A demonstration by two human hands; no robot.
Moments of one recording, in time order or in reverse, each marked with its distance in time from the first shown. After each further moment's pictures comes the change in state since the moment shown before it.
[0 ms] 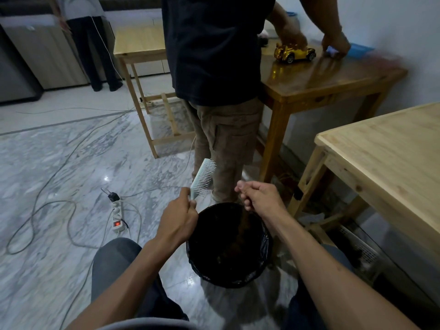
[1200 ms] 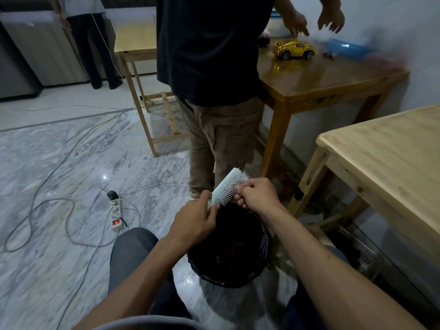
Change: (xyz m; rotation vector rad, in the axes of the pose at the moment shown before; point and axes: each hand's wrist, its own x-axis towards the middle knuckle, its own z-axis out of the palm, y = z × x) left_hand 0.001 0.011 0.021 0.152 -0.063 0.198; right_hand 0.005 -0.018 0.017 -0.319 0.129 0.070
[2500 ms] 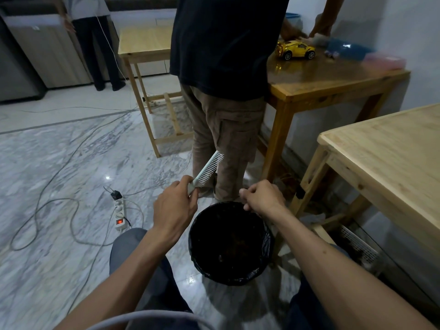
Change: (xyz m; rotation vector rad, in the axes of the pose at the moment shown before) left_hand 0.002 -0.019 -0.033 0.156 0.333 -0.040; right_hand -0.002 0.001 -0.011 -0.470 -0.009 0.013
